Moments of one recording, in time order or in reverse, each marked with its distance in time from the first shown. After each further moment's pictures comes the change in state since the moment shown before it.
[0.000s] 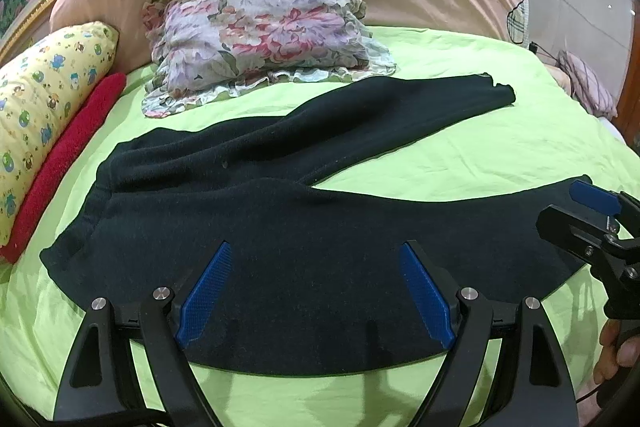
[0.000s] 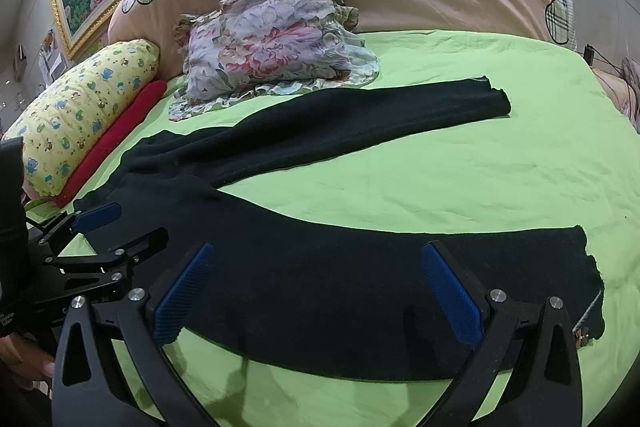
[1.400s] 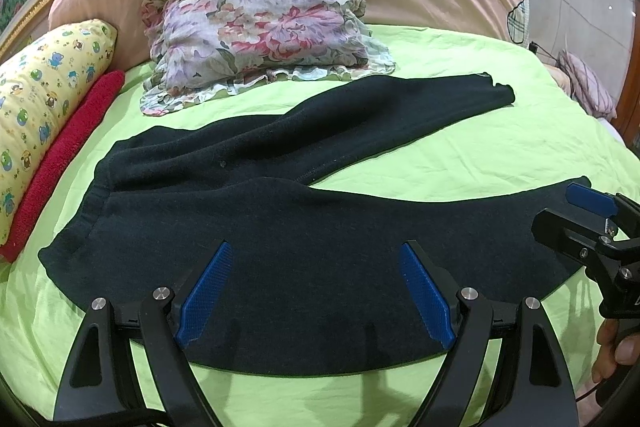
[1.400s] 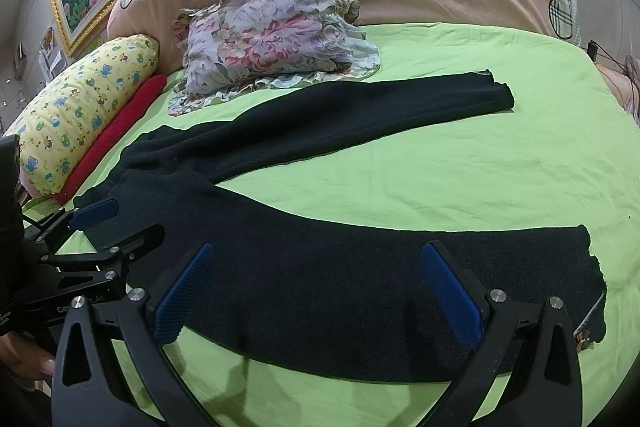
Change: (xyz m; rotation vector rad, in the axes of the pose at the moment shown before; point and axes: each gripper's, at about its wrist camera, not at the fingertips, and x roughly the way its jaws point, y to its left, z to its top) left arm 0.001 0.001 0.000 -0.015 -0.007 -0.017; right arm 0.005 0.003 -0.002 -0.016 0.045 -0.028
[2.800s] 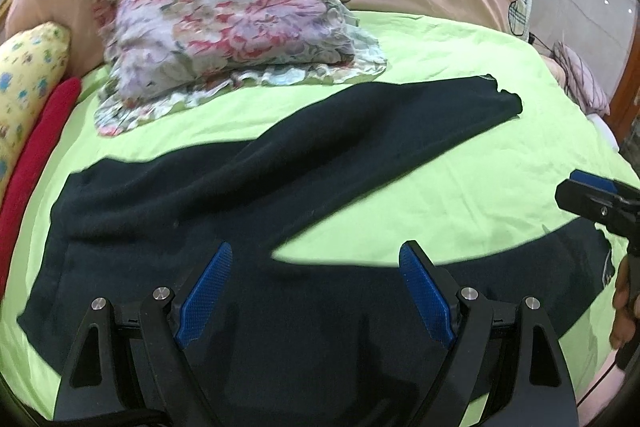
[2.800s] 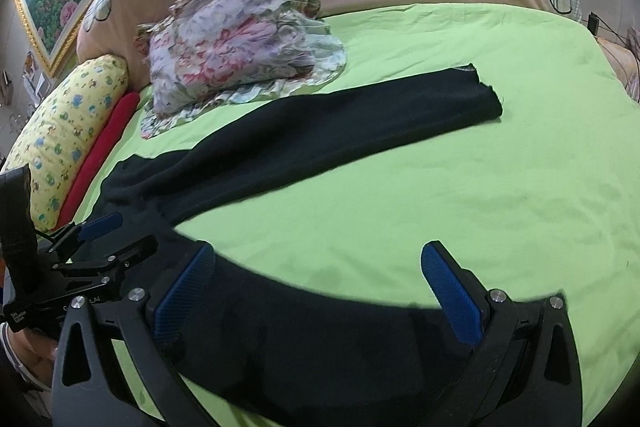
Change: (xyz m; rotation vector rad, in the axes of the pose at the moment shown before) left arm 0.062 -0.009 0.076 0.013 0.120 -0.084; right arm 0.031 -0.064 0.070 0.073 0.142 -0.010
